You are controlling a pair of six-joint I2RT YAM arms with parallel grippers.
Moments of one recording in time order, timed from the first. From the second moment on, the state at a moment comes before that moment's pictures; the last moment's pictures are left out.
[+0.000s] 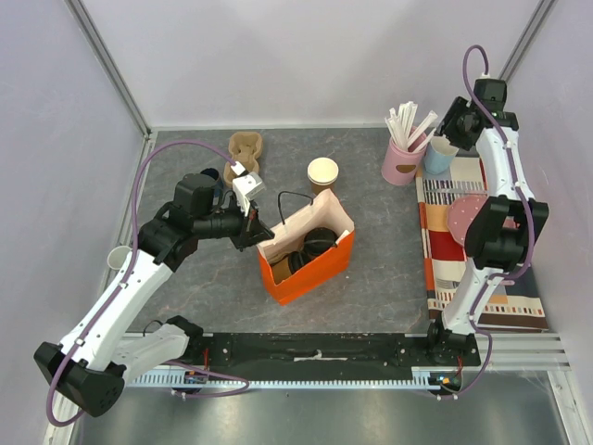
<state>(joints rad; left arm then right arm) -0.48 0.99 1.05 -0.64 0.59 0.06 -0.17 1.96 1.93 -0.71 -0.05 0.39</state>
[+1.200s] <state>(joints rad) -0.48 0.97 1.04 -0.65 0.59 0.08 -0.13 1.99 1.92 -0.63 -0.09 0.41</state>
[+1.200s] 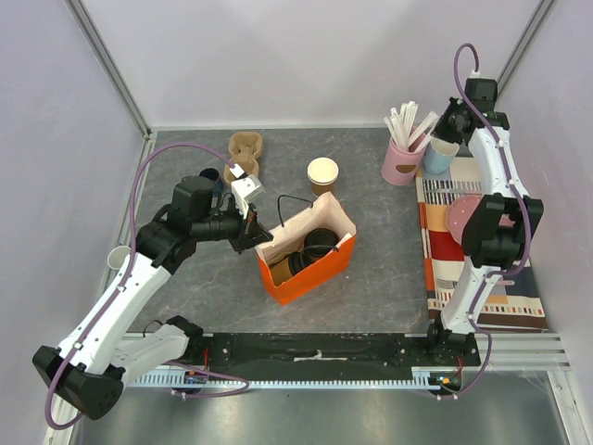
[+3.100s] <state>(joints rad) -0.48 1.02 1.05 -0.60 0.59 0.08 0.36 1.29 1.50 -0.64 -0.80 0.35</state>
